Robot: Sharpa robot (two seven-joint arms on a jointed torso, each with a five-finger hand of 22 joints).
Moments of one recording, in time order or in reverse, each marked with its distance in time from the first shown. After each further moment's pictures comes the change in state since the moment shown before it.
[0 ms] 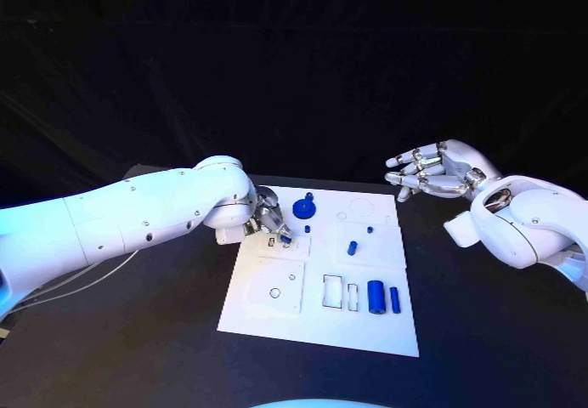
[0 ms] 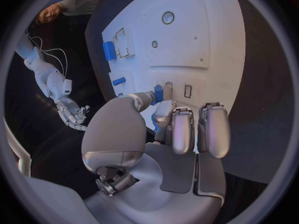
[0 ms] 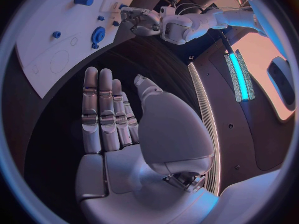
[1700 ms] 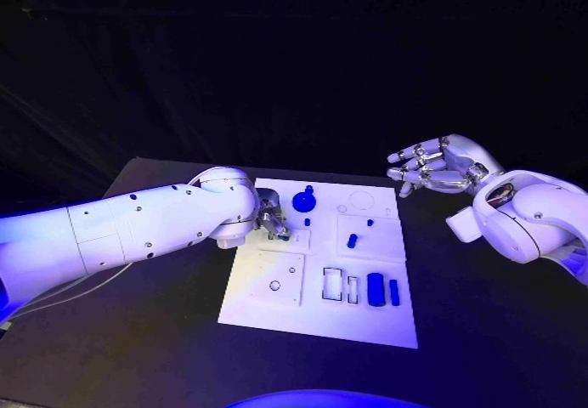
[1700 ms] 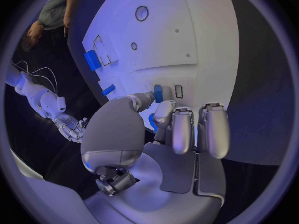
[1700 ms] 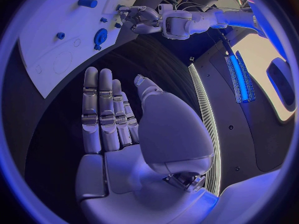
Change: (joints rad) left arm -0.059 -0.011 0.002 0.057 -0.238 -0.078 0.006; left_hand -0.031 -0.011 0.029 -0.023 0.023 0.001 0.000 0.015 0.016 0.003 -0.003 0.005 0.004 0.000 0.000 0.000 0.000 0.001 0.000 0.000 0.008 0.014; right arm -0.006 -0.003 -0.001 -0.002 -0.015 0.009 -0.001; right_hand 0.000 0.000 -0.003 0.003 0.004 0.000 0.000 0.000 -0.001 -0.004 0.004 -0.004 -0.004 0.000 0.000 -0.006 0.000 0.000 0.000 0.000 -0.004 -0.007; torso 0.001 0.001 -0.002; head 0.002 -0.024
